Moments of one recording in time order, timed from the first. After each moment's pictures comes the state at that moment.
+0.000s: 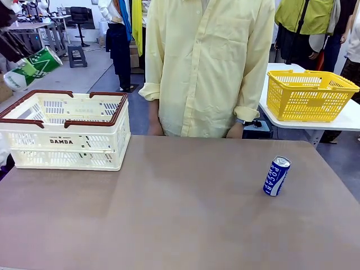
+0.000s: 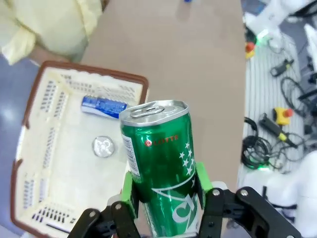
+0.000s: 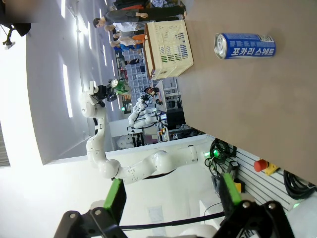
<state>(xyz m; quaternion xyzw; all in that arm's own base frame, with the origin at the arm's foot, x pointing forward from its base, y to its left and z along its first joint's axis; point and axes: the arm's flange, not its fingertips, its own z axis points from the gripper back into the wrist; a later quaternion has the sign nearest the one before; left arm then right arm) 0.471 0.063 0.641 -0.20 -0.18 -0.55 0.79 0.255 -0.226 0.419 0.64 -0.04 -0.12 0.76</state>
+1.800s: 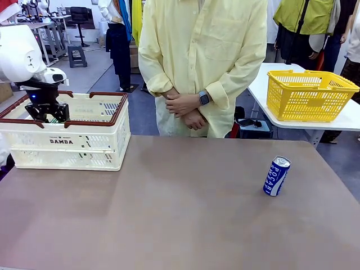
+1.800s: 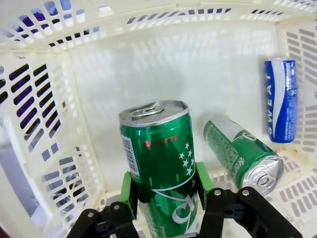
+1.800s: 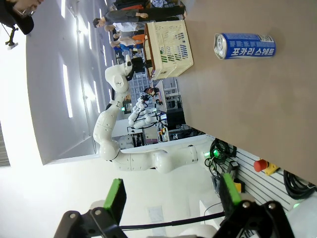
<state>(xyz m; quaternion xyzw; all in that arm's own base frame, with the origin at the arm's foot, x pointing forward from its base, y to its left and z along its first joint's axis) 0.592 0.059 0.414 -0.01 -0.05 -0.04 1.00 0.255 -0.226 0.419 0.64 -0.04 -0.12 0.76</state>
